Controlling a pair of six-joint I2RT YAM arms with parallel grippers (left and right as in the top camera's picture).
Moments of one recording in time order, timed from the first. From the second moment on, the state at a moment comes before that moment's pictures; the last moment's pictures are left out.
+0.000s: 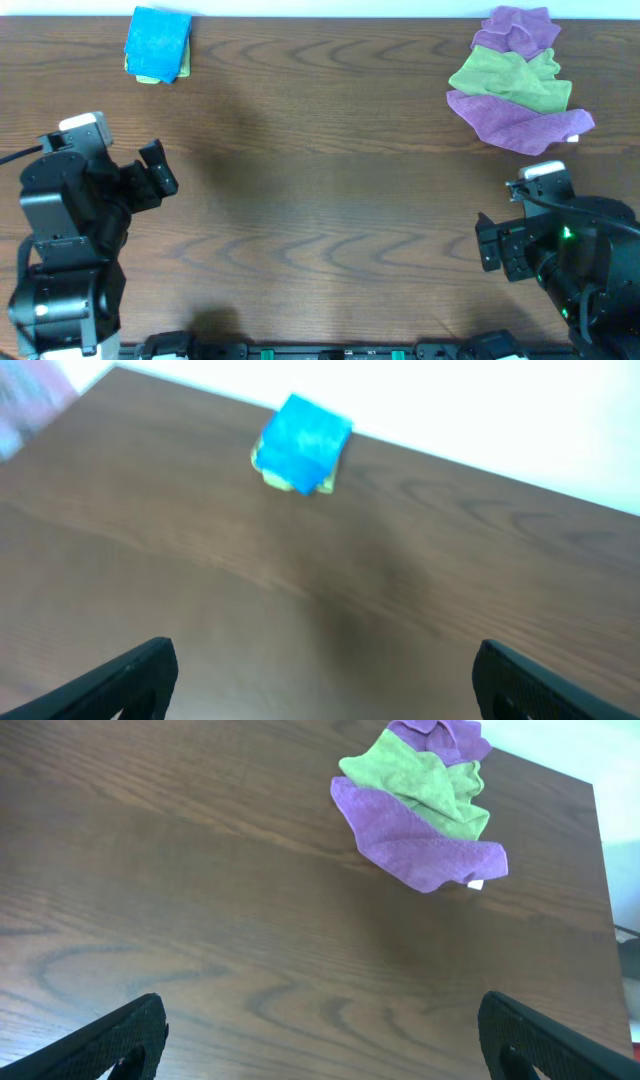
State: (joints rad) left arm 0.11 0.86 1.14 -0.83 -0.02 -0.17; right arm 0.26 0.81 1.31 -1.28 0.21 -0.10
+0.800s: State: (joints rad) left arm 0.20 0.14 0.32 -0.53 -0.03 0.02; right arm 0.26 0.81 1.31 -1.28 0.21 -0.11
